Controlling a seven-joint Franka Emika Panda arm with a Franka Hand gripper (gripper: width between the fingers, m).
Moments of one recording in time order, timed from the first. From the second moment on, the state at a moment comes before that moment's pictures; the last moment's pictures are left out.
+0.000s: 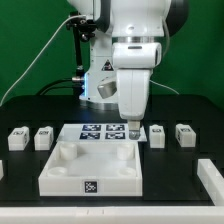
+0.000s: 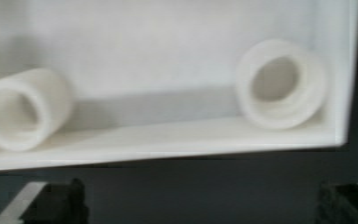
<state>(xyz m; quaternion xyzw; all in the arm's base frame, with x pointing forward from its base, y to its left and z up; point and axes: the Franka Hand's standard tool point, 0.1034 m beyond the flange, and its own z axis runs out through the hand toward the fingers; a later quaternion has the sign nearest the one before) 0.469 0.038 0.063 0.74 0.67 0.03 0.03</state>
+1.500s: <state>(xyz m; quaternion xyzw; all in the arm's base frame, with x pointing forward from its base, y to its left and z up) 0.428 -0.010 0.005 0.72 0.69 -0.01 0.00</state>
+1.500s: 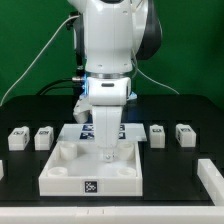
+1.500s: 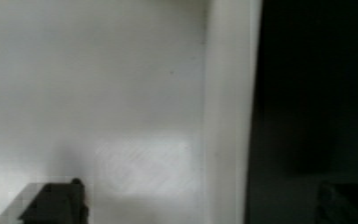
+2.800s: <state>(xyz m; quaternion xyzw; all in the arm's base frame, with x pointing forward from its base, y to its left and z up) 0.429 -0.007 0.005 0.73 0.69 -0.01 0.00</state>
